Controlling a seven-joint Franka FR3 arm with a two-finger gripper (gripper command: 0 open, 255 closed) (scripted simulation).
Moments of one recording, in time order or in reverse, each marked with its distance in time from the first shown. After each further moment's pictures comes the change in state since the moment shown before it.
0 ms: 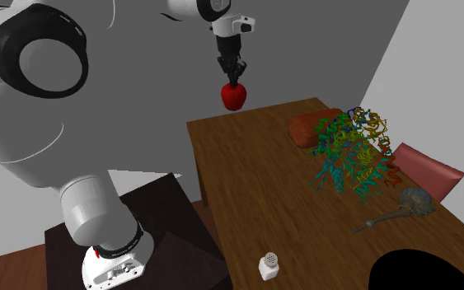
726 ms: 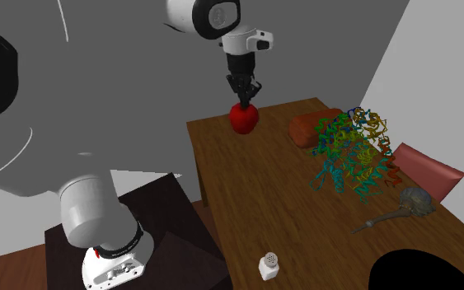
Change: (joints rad) arm -0.086 -0.231 -0.161 -0.249 0.032 0.038 -0.257
